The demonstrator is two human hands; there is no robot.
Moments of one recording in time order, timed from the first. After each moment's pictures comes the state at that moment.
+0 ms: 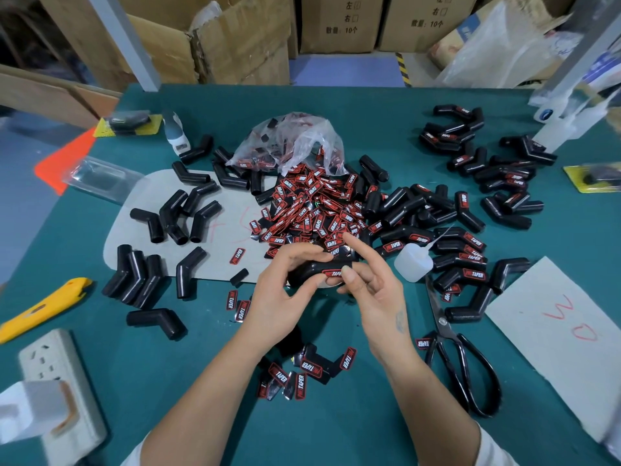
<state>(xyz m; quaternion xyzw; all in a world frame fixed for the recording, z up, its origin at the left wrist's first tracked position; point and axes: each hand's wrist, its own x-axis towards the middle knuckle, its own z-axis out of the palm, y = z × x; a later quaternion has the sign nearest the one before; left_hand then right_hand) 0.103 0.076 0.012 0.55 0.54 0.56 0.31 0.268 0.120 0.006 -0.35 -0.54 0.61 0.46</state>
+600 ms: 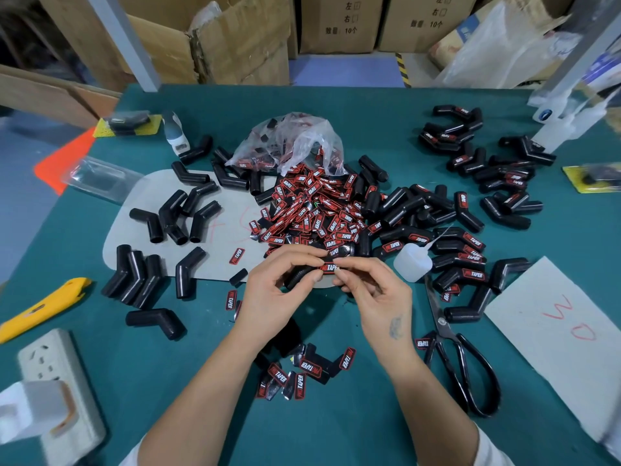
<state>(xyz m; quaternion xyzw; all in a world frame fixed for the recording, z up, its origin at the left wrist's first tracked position) 0.097 0.078 0.009 0.55 0.54 0.57 0.28 0.270 0.118 0.011 -0.39 -0.58 0.53 0.48</state>
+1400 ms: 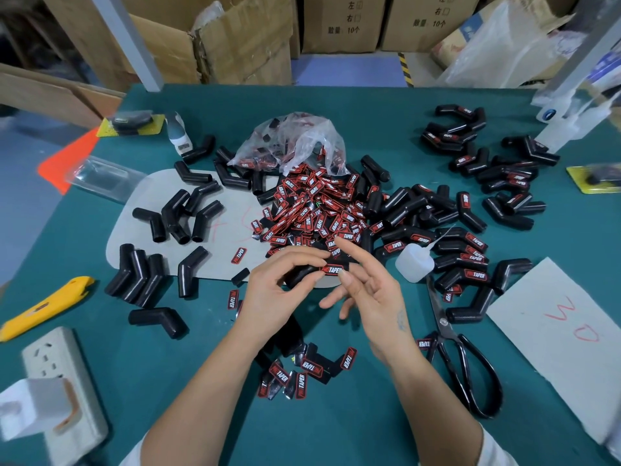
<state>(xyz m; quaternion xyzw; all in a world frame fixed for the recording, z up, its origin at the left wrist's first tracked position) 0.095 0.079 0.008 0.57 0.55 0.55 0.27 0.269 0.120 0.008 -0.32 -0.55 0.65 0.41</state>
